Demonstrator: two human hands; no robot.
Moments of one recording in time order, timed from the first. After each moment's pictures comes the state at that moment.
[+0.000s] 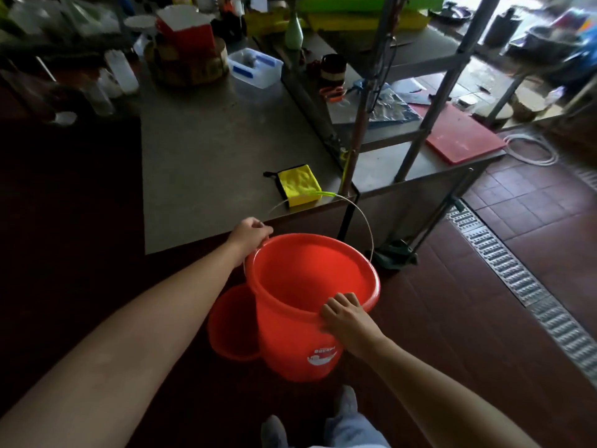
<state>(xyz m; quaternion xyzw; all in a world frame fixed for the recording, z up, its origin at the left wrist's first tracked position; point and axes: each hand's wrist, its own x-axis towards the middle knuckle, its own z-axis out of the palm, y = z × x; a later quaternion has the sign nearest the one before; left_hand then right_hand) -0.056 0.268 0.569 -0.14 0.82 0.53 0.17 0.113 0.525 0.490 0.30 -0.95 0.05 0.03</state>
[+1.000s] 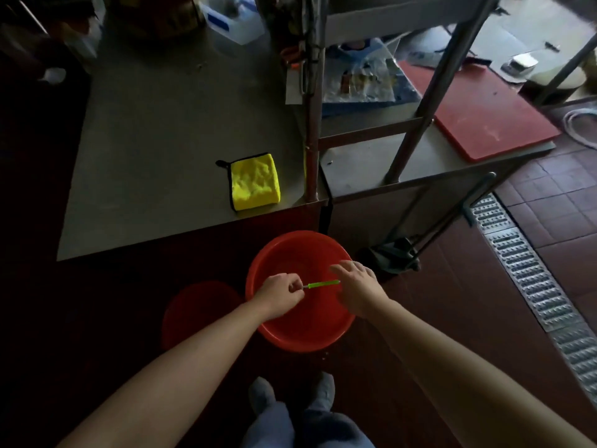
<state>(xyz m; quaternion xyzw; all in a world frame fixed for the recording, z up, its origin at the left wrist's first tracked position) -0.101 0.525 0.439 0.03 0.91 0.30 0.28 -0.112 0.746 0.428 0.12 -0.95 0.13 -0.24</state>
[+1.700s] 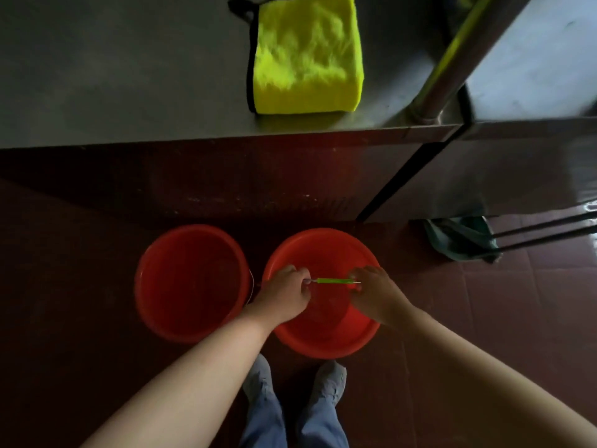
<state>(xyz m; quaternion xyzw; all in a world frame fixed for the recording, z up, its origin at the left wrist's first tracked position) -0.137 0.461 0.122 -0.04 0.90 0.32 0.29 -0.184 0.675 0.134 0.06 -0.89 0.19 -0.40</state>
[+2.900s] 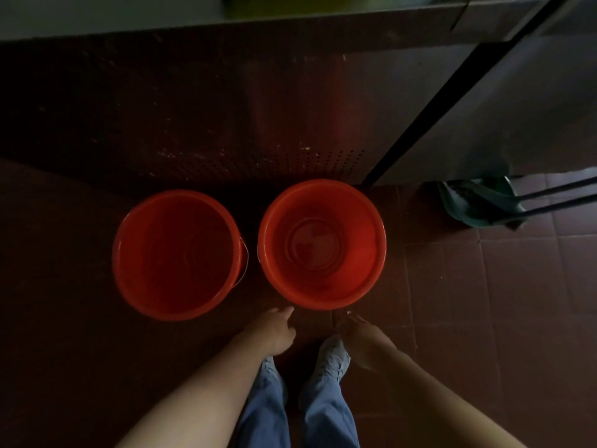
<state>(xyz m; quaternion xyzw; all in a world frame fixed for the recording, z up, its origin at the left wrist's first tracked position) -0.038 0.465 0.014 -0.14 0.78 0.23 0.57 -0.042 0.692 -0.030 -0.05 -0.80 0.20 -0.57</state>
